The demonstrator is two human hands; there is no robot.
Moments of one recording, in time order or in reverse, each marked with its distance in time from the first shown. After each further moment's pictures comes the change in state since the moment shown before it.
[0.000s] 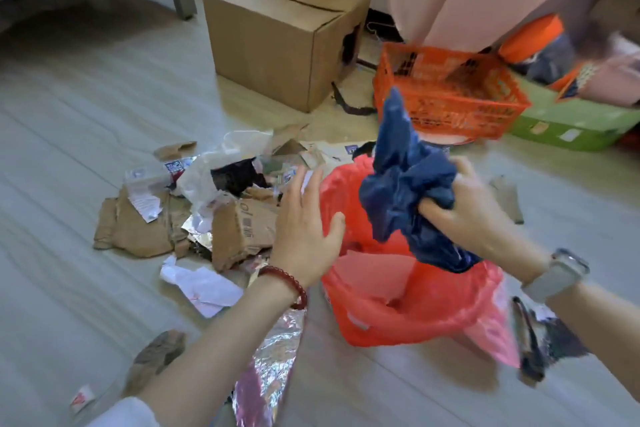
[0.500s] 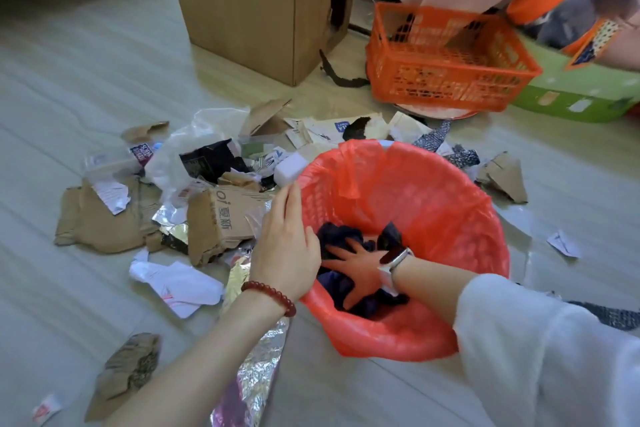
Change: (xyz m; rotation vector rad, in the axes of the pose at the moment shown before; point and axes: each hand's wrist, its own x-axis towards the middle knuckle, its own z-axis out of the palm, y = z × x) left_hand -0.004 -0.029 0.040 0.171 -0.078 -0.088; right_hand -0.004 0.076 0.185 -0.488 -1.190 -0.150
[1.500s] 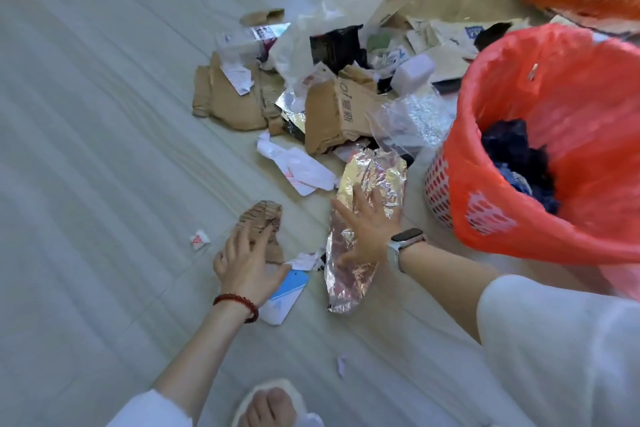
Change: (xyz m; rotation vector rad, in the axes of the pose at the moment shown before) left_hand -0.205 -0.209 -0.055 0.399 -0.324 -0.629; right_hand 0.047 -0.191 0.059 0.137 0.171 0.056
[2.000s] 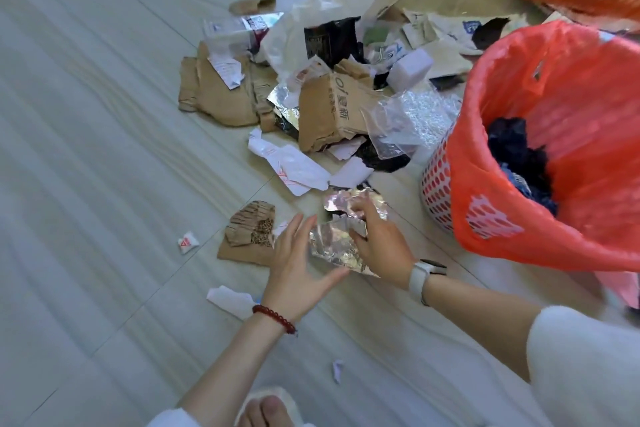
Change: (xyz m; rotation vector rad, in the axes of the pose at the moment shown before) left_hand -0.013 0.057 0.010 -0.602 0.009 0.323; right_hand -0.034 -0.007 0.001 0.563 0.384 0.046
